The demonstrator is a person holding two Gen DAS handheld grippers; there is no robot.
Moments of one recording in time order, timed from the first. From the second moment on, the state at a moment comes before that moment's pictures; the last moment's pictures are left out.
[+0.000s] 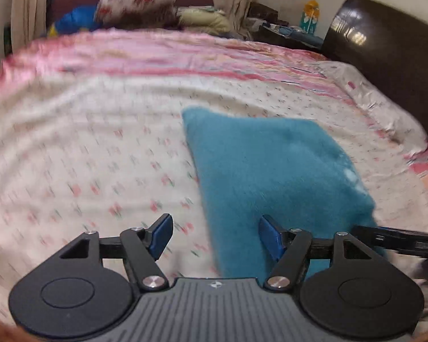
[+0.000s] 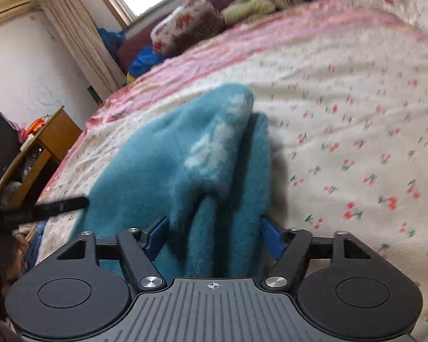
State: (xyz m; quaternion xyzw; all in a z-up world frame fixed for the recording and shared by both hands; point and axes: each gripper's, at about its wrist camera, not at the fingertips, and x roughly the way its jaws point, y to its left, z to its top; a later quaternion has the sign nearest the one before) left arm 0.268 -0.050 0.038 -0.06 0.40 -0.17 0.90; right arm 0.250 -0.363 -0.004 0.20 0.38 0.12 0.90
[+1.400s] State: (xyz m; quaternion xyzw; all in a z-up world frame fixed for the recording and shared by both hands) left arm 0.204 -0.022 0.028 -0.17 0.45 -0.29 0.83; right arm 0.233 -0.348 0.000 0.29 0.40 0.23 0.84
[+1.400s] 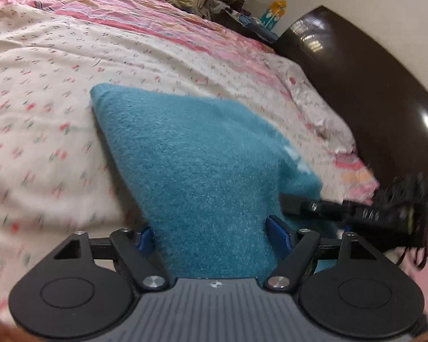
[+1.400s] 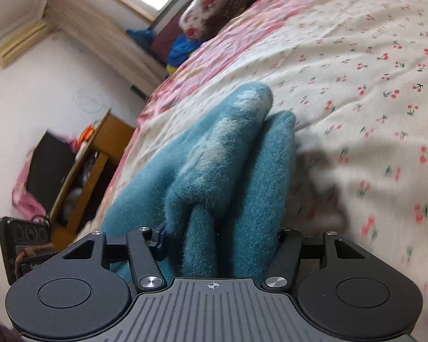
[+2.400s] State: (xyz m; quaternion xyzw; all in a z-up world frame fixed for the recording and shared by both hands) left arm 0.185 -0.056 0.036 -0.03 0.34 -0.21 0.91; right arm 0.240 -0.329 -0.004 0.19 0.37 0.05 0.91
